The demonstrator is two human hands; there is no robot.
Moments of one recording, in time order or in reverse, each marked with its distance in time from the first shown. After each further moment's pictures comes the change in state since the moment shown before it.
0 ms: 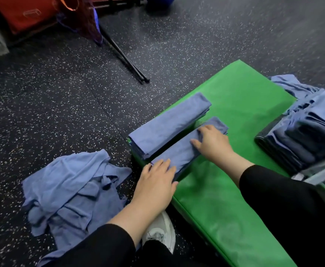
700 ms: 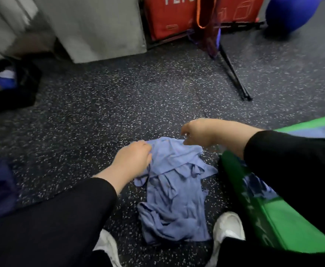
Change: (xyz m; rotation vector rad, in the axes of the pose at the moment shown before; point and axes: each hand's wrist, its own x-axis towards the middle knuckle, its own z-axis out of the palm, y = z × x) left_hand -0.221 -0.240 -0.152 0.102 -0.092 -0.586; right_hand -0.078 -0.375 -0.058 -0.344 -0.441 -0.872
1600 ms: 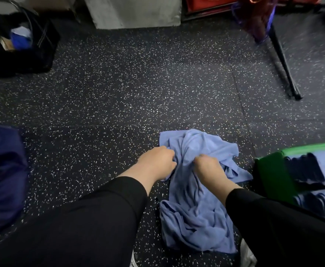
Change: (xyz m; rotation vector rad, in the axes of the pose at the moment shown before) left_hand 0.013 -0.067 0.061 -0.255 -0.315 -0.157; right_hand 0.118 -0.078 0.192 0.000 0.112 0.161
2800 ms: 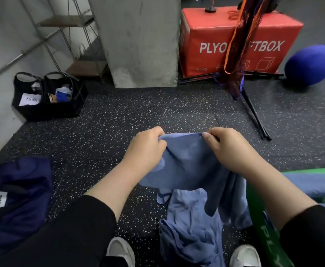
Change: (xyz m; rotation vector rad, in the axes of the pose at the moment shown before) left_hand -0.186 0.060 -0.156 -0.364 0.714 -0.001; right_hand -0.185 -0.008 -0.279 0.488 0.528 -0.130
